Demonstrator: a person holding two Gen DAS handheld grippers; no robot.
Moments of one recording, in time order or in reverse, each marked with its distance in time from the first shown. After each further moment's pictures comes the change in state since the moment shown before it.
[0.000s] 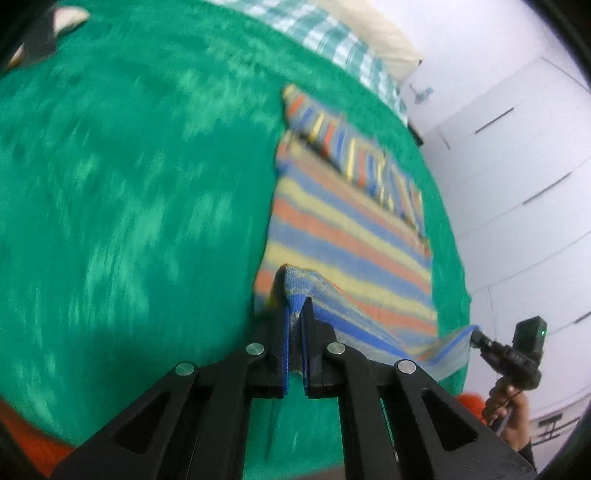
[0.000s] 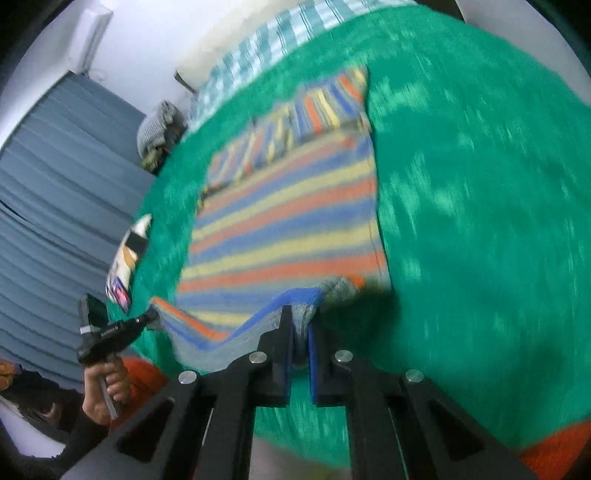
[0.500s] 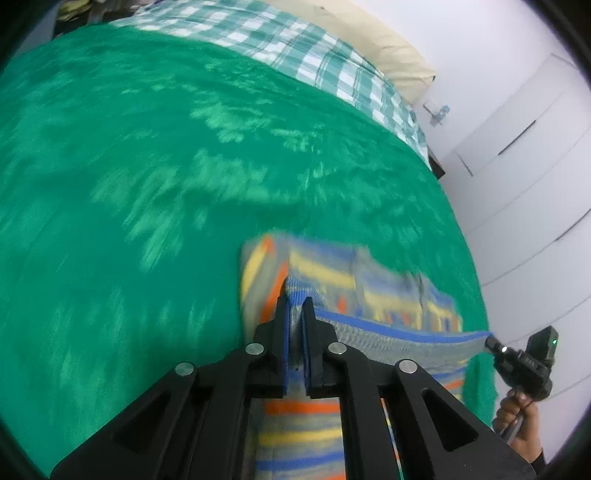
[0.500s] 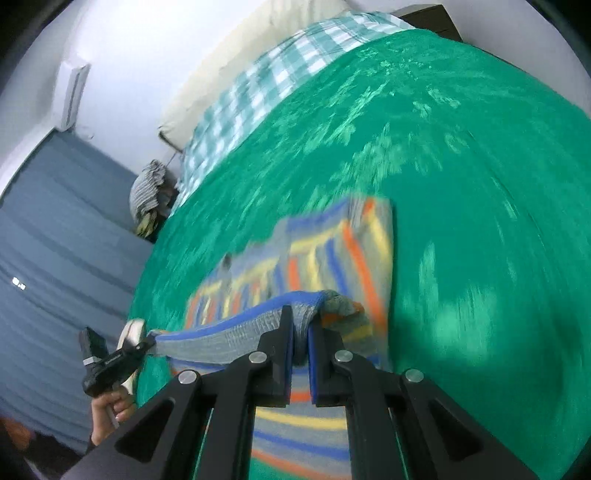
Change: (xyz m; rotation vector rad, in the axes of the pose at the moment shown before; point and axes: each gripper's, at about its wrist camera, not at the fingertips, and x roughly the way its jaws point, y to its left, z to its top) left arm 0.157 -0.037 0.259 0.066 -0.066 0.086; right arm 0.120 -0.044 0.261 0.112 -0.145 0.045
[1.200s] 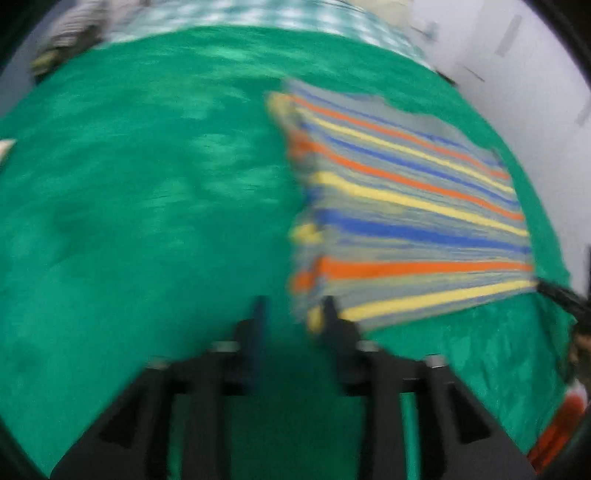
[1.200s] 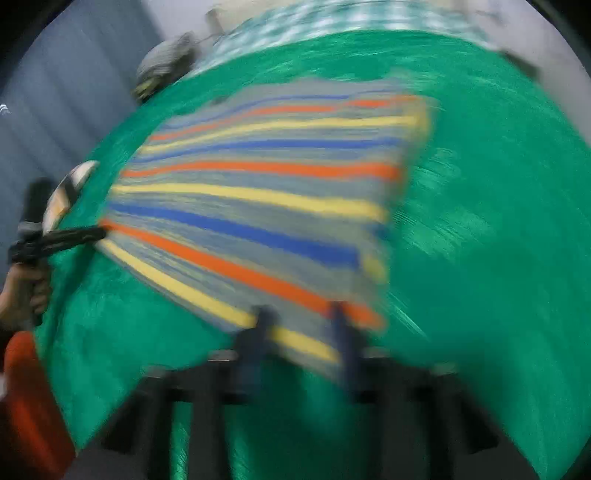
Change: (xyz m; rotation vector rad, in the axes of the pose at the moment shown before) left arm -0.064 0.013 -0.169 0.239 0.084 0.247; right arm -0.019 -0.008 -0.143 -0.397 0.185 -0.254
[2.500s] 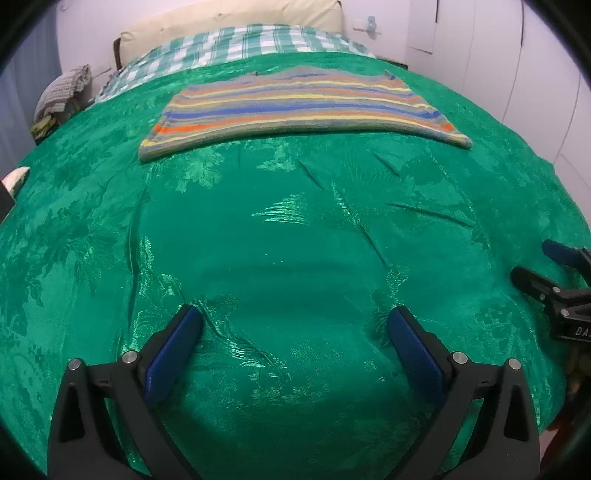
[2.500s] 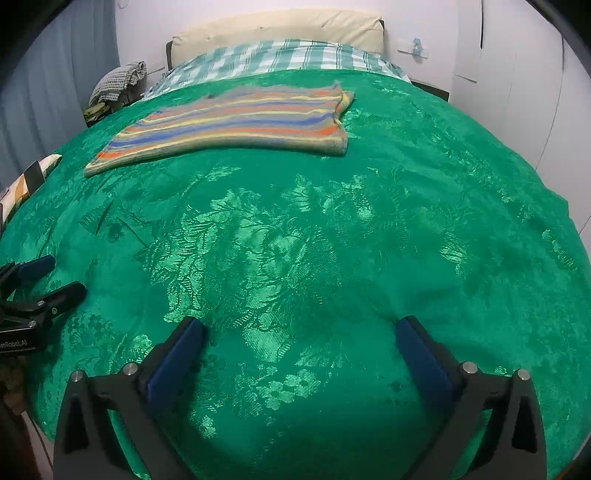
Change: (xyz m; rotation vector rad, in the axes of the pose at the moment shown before) left arm -0.022 -0.157 -0.170 0.220 -0.136 0.066; right arm -0.034 0.080 -0.169 -0.052 -0.173 -0.314
